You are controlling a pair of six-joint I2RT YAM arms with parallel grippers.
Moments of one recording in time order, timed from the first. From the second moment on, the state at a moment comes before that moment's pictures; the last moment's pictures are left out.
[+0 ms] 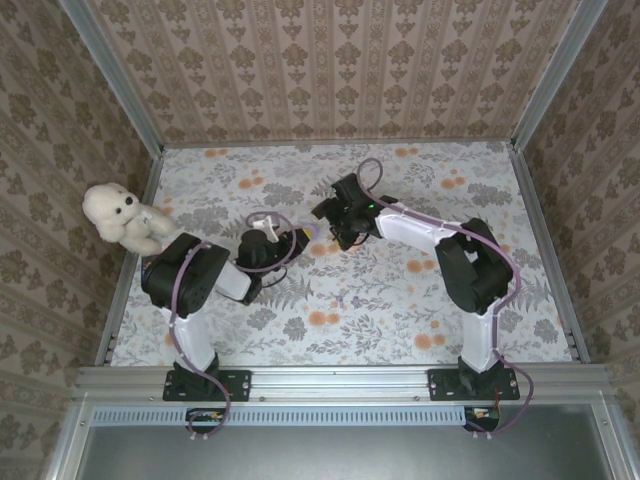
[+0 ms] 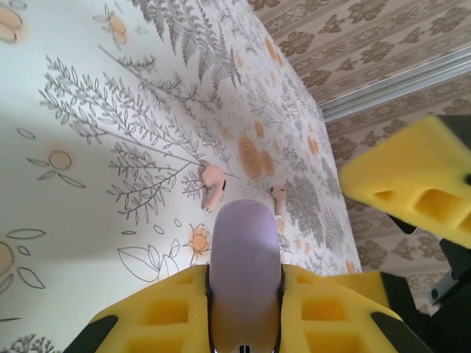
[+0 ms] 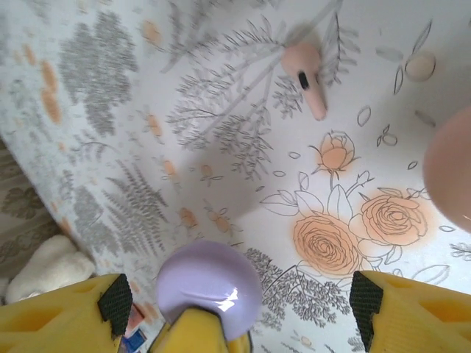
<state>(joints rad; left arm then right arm) -0.46 1.84 0.49 1.10 0.38 -1.01 0.57 1.93 1.39 -0.35 -0.17 1.38</state>
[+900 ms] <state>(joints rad) -0.35 1.57 0.58 0.70 0.82 -0.78 0.52 1.67 1.04 0.09 -0.45 0.78</state>
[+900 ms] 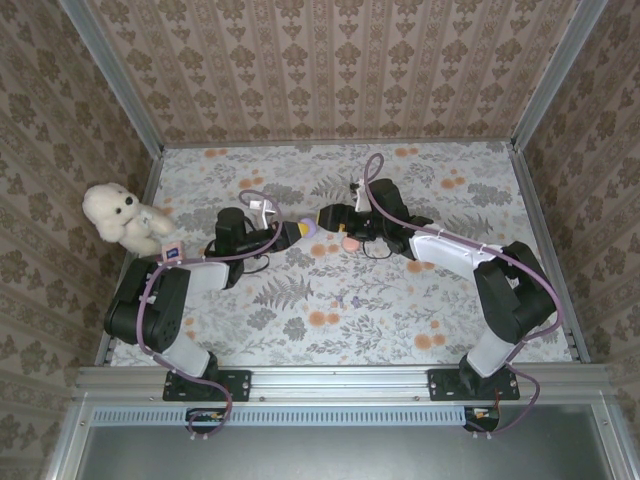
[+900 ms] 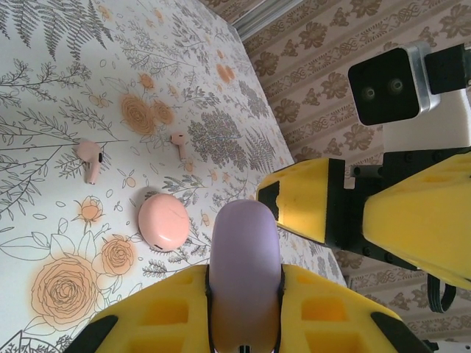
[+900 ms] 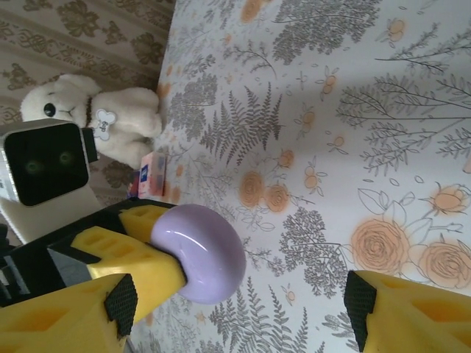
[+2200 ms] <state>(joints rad) -0.39 1.52 0.64 0.63 0.84 -0.77 0.48 1.69 0.86 0.20 -0.46 0.84</state>
